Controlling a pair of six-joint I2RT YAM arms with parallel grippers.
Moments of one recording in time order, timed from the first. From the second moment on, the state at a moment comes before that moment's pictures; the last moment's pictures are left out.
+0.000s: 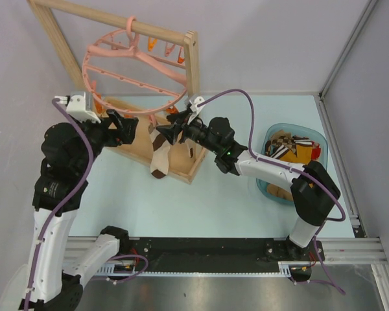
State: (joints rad) left arm -0.24 0.84 1.36 -0.61 0.04 -0.27; right arm 0.85 1.72 1.25 0.68 -0.19 0.20
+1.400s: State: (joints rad) left arm -0.14 0.87 1.28 -0.57 0.27 -0.31; right arm 0.84 1.68 1.25 0.59 -0.18 0.17
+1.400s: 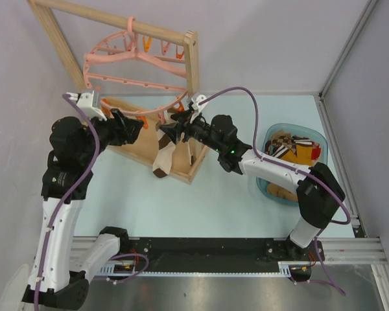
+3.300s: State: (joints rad) left arm -0.06 0.96 1.01 -0.07 0.50 -0.43; right arm 0.81 1.62 1.22 0.58 -0.20 0.17
